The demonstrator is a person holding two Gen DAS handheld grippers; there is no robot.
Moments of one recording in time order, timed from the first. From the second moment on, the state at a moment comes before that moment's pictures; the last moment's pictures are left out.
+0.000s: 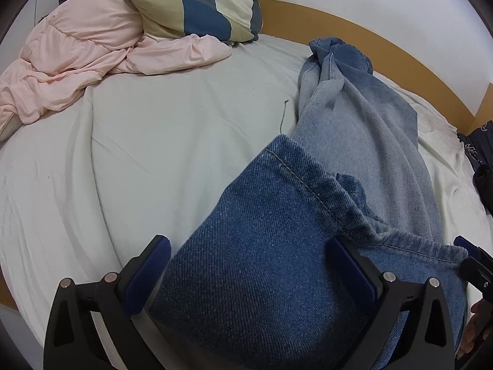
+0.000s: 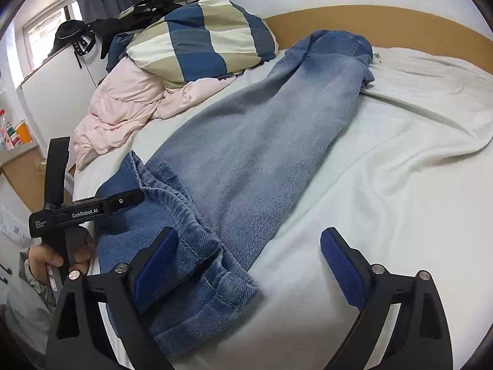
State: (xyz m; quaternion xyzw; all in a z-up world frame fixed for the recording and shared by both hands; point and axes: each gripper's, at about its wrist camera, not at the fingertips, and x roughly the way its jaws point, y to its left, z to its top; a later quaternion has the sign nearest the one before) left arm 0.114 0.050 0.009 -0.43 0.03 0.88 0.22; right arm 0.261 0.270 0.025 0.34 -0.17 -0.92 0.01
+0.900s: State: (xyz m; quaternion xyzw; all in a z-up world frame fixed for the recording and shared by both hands) left arm 0.115 0.051 0.006 -0.43 0.03 0.87 0.22; right arm 0.249 0.274 0.013 0.38 -0.18 -0.91 -0.01
